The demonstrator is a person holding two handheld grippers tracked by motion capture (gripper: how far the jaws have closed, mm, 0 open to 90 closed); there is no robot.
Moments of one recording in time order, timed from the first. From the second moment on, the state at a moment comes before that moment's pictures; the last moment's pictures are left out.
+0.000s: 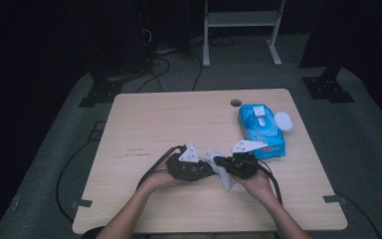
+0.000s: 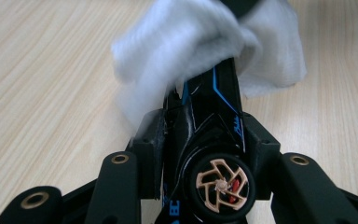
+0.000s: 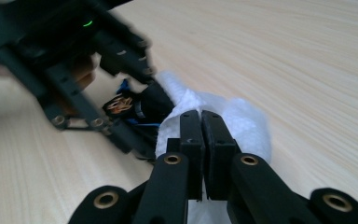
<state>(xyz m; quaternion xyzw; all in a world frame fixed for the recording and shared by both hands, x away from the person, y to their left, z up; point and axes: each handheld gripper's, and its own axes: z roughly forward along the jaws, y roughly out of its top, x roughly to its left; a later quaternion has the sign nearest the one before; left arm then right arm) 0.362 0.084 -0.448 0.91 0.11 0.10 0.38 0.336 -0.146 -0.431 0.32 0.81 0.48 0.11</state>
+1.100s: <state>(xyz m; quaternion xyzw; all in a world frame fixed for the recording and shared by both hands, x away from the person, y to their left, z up) 0.365 0.097 -0.436 0.92 0.11 0.10 0.37 0.343 -0.159 -0.434 0.36 0.80 0.48 0.10</state>
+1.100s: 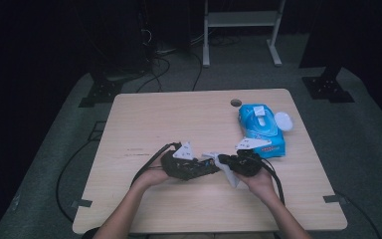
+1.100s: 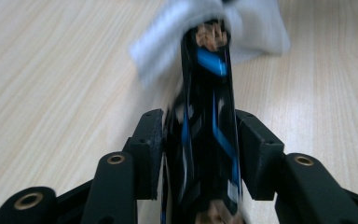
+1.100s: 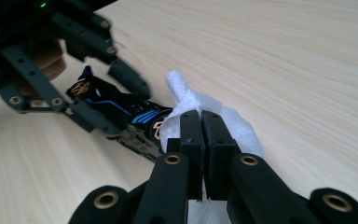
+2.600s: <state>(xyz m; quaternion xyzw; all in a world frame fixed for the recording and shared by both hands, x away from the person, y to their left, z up) 0.362 0.074 -0.422 0.91 0.14 0.13 0.37 0.351 -0.171 -0.444 0.39 0.76 0.51 0.05</state>
